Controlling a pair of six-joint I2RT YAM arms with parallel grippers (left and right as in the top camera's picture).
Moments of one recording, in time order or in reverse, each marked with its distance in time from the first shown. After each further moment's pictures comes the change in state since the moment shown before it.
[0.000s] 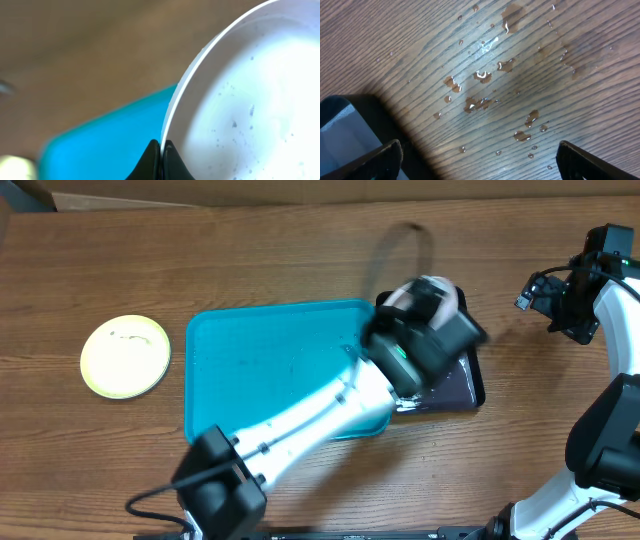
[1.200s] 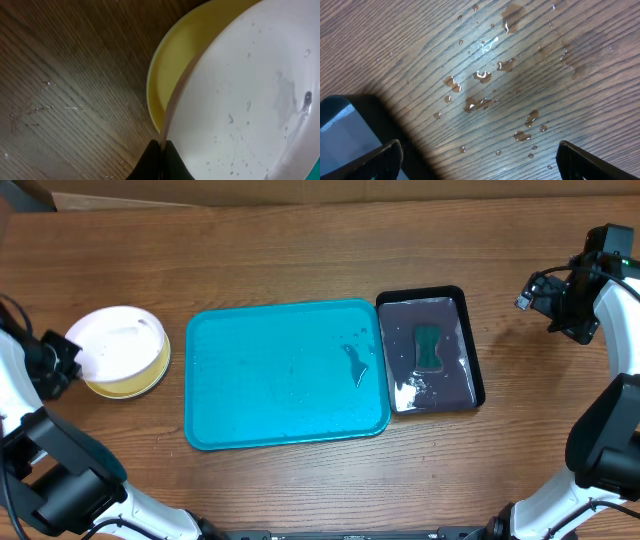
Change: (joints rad) left arm 1.600 -0.002 -0.107 -0.285 0.745 -0.015; right arm 0.000 0.000 0.000 0.000 0.000 0.000
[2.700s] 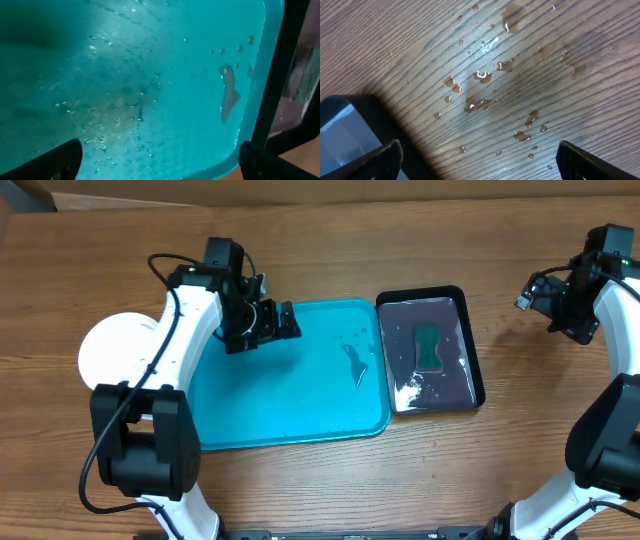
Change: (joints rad) left arm -0.838 0.000 -0.100 0.113 0.322 0.129; right arm 0.000 0.000 0.000 0.000 0.000 0.000
